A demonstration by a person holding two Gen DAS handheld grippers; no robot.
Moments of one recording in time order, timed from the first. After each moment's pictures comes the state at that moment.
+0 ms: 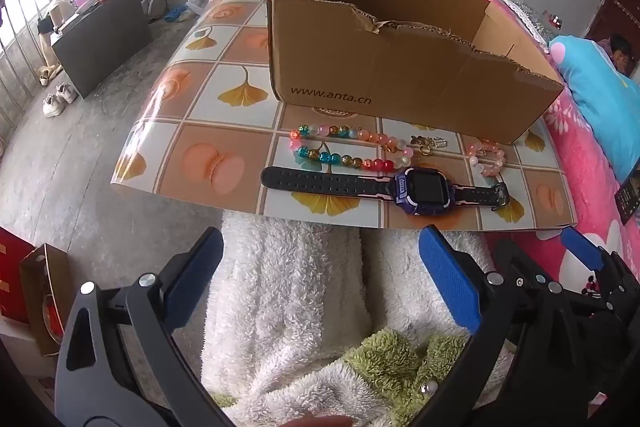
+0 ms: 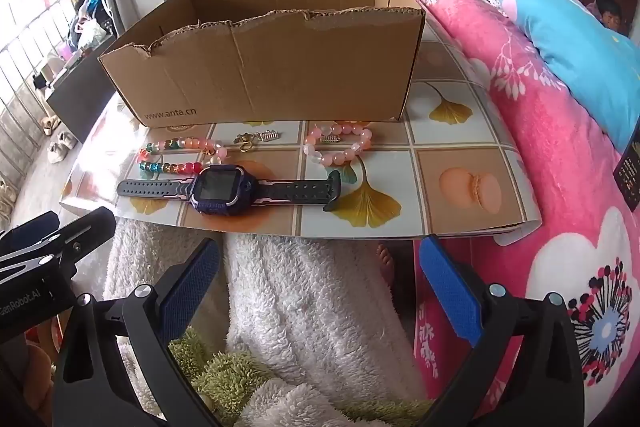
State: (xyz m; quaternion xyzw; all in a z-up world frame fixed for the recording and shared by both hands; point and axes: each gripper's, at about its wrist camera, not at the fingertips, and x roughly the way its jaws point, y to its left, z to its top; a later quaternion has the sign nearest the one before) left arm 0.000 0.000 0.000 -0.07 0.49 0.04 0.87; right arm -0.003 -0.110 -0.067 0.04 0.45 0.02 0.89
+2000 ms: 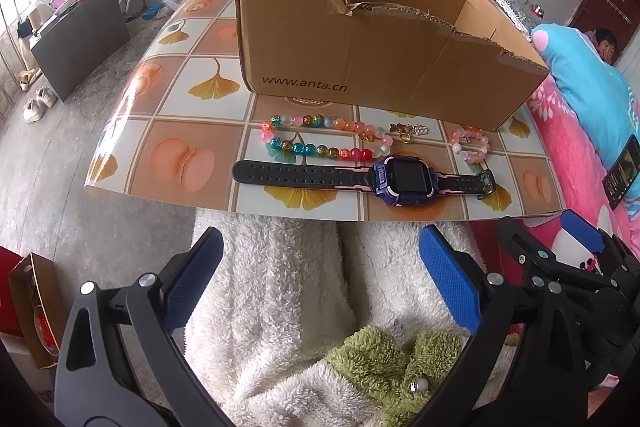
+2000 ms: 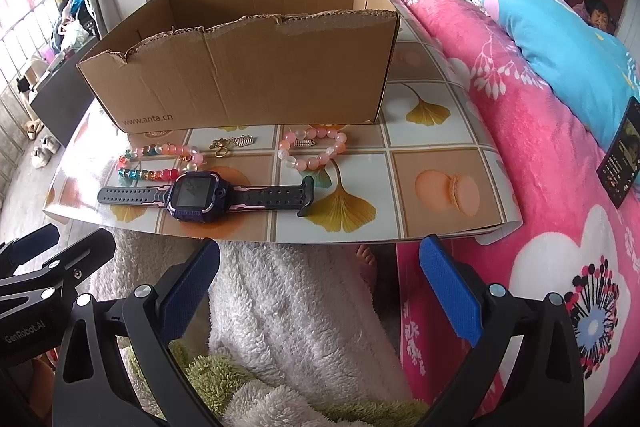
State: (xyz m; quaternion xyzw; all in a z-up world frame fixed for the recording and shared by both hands) left arm 0.005 -0.006 -0.011 -0.08 0.50 -0.01 0.86; right arm 0.001 -0.117 -0.065 0.03 0.46 -0.02 0.89
